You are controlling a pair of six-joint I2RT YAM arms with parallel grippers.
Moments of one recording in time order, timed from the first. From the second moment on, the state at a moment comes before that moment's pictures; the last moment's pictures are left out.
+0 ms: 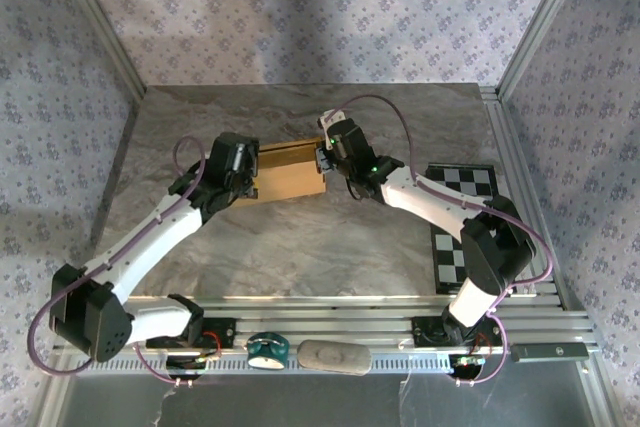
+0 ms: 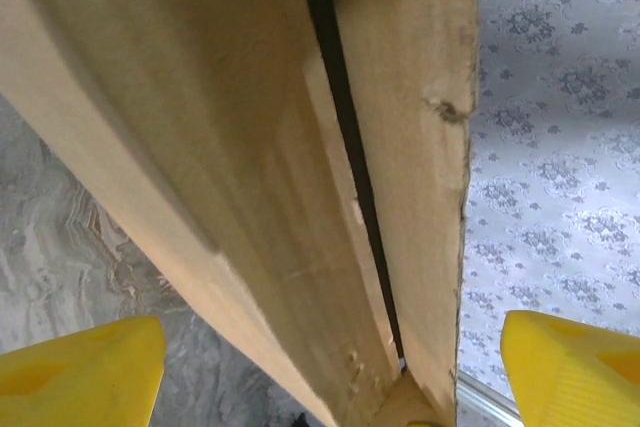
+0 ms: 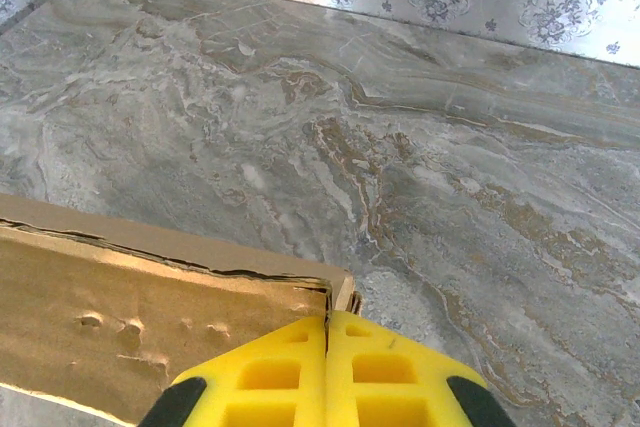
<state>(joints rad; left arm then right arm) -0.53 1.24 1.00 -0.45 -0.24 -1.83 0.72 1.66 1.23 -0.08 0.21 0.20</state>
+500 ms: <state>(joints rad) -0.50 1.33 1.04 -0.42 -0.22 -1.75 0.73 1.66 1.22 -0.07 0.21 0.20</state>
